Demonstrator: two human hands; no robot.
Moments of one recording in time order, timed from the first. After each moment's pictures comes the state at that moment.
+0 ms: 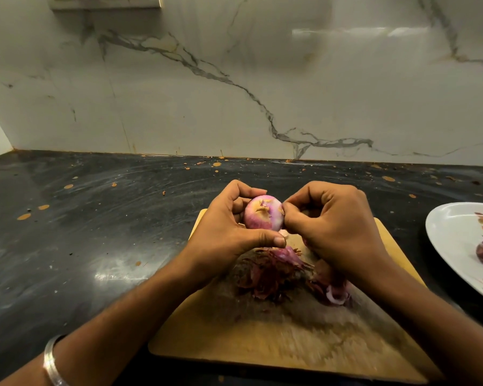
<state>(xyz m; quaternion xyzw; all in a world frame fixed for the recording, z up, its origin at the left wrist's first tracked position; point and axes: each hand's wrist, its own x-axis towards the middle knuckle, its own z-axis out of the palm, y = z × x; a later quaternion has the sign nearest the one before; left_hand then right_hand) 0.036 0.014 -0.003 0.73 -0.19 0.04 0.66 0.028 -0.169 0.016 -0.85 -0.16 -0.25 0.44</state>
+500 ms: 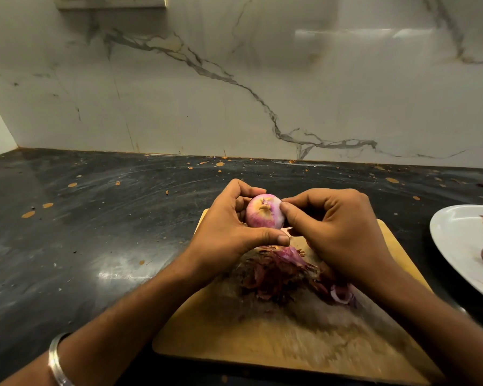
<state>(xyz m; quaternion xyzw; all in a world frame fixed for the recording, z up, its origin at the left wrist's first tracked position) 0.035 0.015 -0.002 0.73 -0.18 0.05 0.65 0.026 -0.169 0.014 -0.84 -0.21 -0.24 0.45</state>
